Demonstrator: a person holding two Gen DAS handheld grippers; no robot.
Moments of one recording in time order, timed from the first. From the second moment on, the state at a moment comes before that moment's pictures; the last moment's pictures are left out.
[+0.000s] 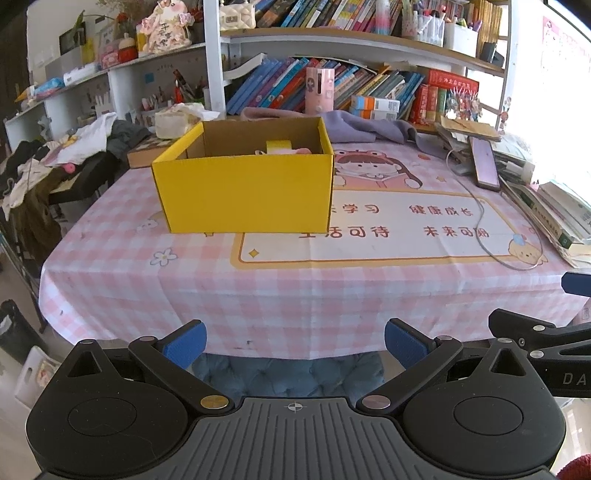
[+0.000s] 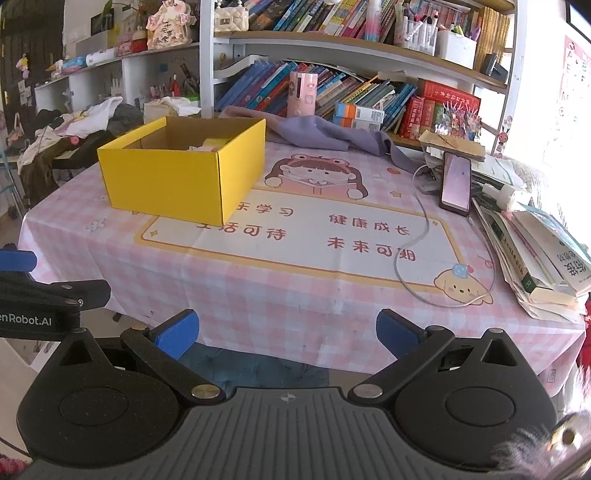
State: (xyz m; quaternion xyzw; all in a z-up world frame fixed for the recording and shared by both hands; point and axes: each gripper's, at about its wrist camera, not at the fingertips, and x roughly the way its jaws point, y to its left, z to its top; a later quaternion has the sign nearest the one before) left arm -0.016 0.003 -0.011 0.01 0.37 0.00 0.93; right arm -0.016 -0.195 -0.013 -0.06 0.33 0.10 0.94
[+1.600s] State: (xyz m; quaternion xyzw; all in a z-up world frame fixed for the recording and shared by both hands) left arm -0.009 0.009 -0.019 0.00 0.38 -0.01 0.93; right arm -0.015 -0.194 -0.016 -0.06 0.33 0.09 0.94
